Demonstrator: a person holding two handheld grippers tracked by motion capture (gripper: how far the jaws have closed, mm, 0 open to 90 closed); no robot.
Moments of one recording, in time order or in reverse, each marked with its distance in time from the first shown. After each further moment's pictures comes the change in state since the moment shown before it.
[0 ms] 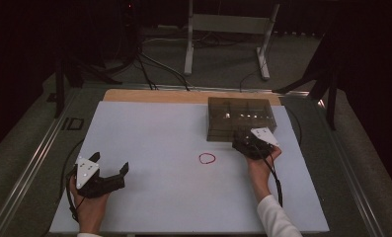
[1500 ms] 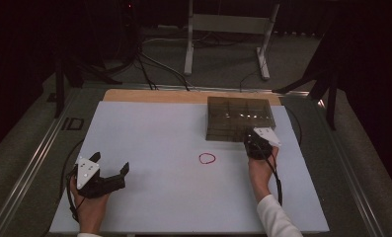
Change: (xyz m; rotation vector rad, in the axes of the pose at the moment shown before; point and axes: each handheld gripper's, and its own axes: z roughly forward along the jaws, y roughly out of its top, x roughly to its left) left arm 0.000 0.000 0.000 0.002 0.000 0.002; right arm -0.002 0.005 -0.005 0.038 -0.052 0.071
